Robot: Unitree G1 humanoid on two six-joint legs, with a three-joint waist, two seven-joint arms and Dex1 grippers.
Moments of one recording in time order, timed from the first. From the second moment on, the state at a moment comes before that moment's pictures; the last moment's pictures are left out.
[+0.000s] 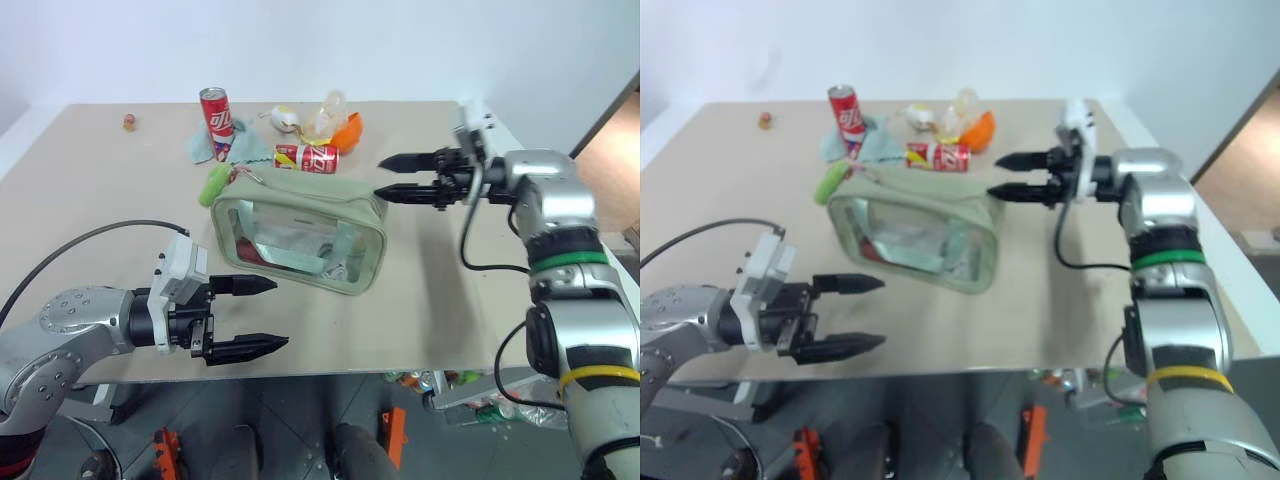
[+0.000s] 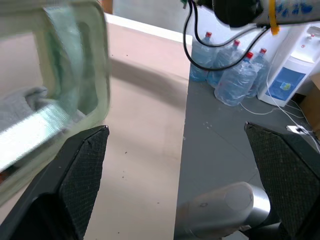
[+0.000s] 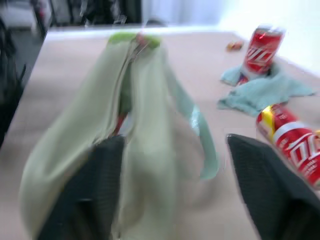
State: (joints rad) left arm -0.19 0.84 0.15 -0.60 -0.98 0.74 -0.95; right arm -1.03 -0.66 -0.04 0.58 0.37 0.34 1.40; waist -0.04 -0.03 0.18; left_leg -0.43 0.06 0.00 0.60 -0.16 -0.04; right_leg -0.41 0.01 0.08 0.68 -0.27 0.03
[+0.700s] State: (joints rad) left arm -0.38 0.72 0.06 -0.44 -0.78 0.59 -0.99; right arm -0.51 -0.57 -0.12 -0.32 0.62 0.72 0.85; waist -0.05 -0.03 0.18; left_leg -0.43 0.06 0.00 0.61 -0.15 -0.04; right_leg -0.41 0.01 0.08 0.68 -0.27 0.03
